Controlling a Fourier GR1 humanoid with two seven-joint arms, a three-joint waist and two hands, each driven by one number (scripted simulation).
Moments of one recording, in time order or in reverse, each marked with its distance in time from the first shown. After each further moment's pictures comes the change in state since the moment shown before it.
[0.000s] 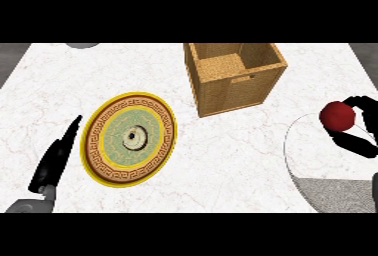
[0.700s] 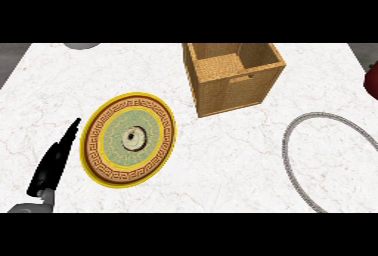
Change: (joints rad) left arm 0.027 -0.016 0.019 -0.022 -0.007 -0.009 0.001; right arm -0.408 -0.074 -0.056 -0.383 -0.292 0.613 0.446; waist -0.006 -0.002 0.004
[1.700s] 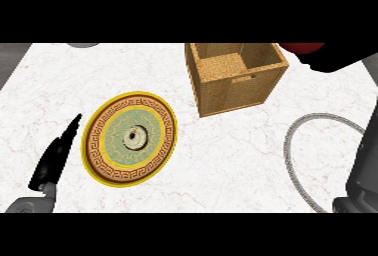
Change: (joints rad) left arm -0.038 -0.025 0.037 0.023 -0.032 -0.035 0.006; right arm -0.388 0.126 0.198 0.262 -0.113 0.022 0.400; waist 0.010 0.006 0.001
